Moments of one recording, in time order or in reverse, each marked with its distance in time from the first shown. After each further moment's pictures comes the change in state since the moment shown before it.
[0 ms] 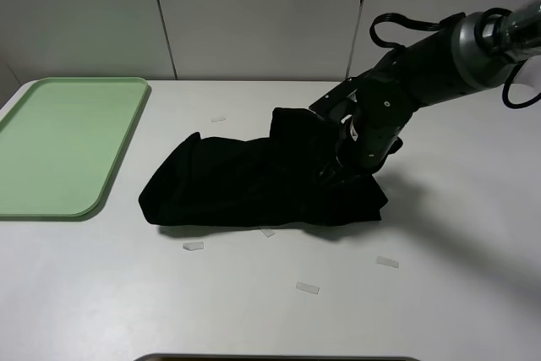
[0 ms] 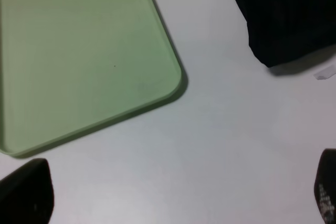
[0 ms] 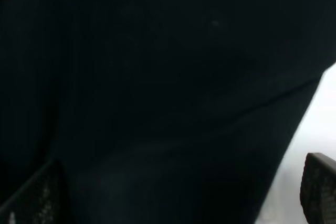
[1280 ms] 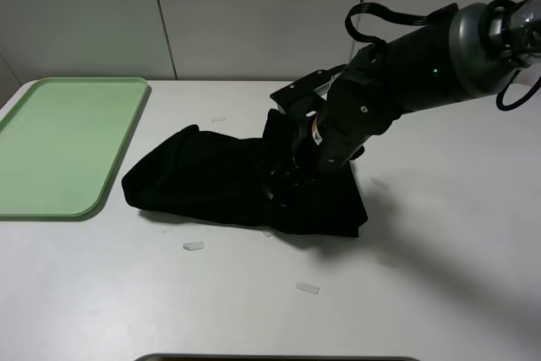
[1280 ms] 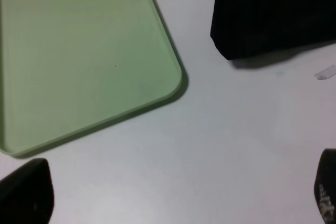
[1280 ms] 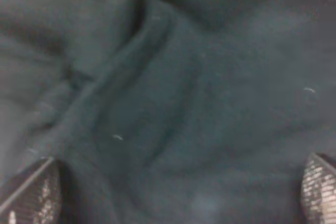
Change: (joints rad) left arm 0.000 0.000 0.000 0.000 0.000 0.000; right arm 0.168 -0.079 0.005 0.101 -0.076 0.117
